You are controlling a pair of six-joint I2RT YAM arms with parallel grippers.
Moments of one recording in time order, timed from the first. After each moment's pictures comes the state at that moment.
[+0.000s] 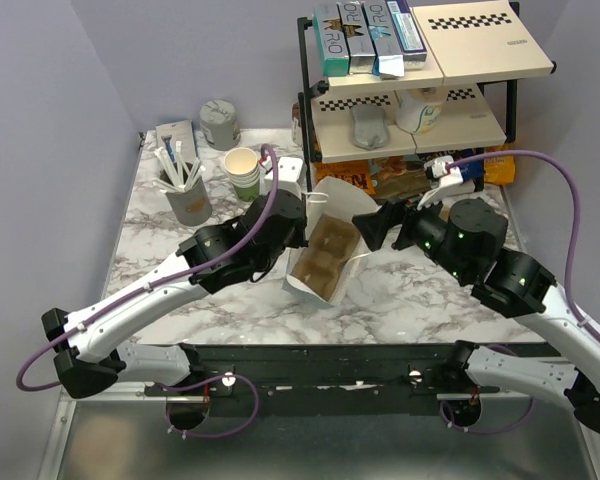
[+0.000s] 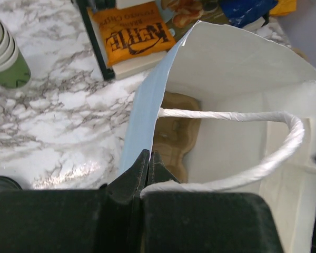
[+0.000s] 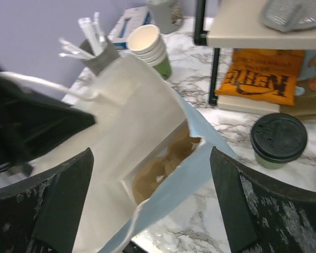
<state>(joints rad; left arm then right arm) -1.05 1.21 1.39 -0.64 -0.53 -0.51 0.89 0.90 1.18 -0.48 0.32 0.38</state>
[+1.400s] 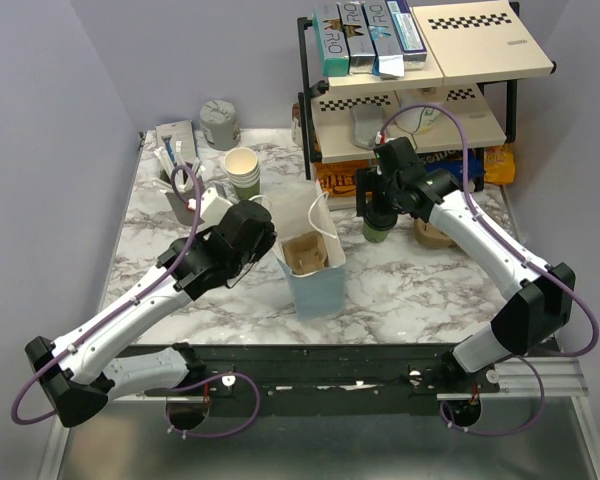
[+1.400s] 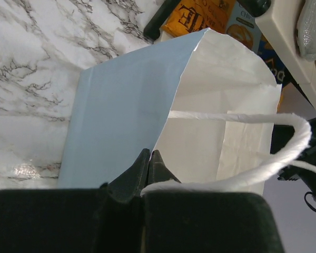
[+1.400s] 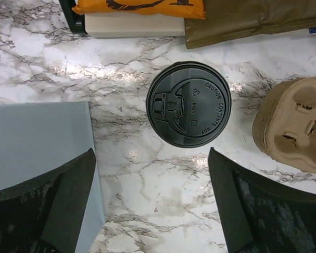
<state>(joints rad) -0.81 1.05 1.13 -0.76 -0.47 -1.36 0.53 1.53 1.46 -0.80 0.22 0.31</state>
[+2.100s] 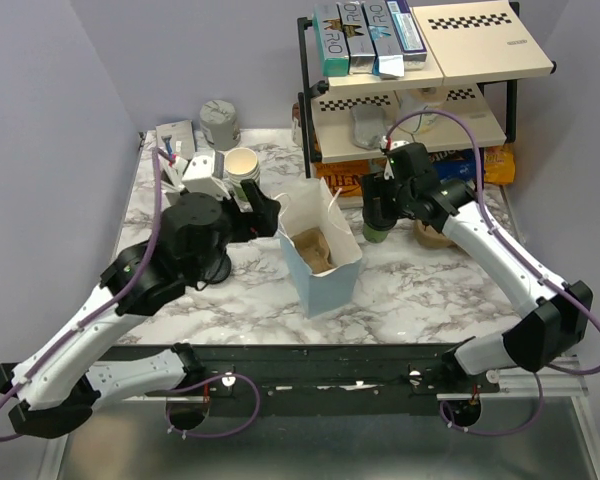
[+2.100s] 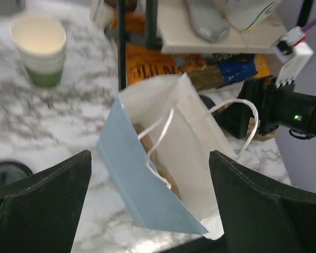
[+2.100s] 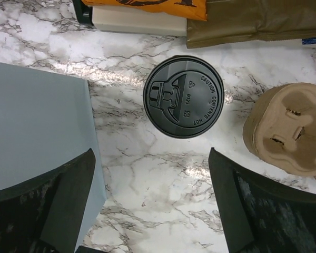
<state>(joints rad) -0.89 0.94 1.32 -0.74 -0.51 -0.68 0.50 1.44 1.39 -0.76 0.17 0.22</state>
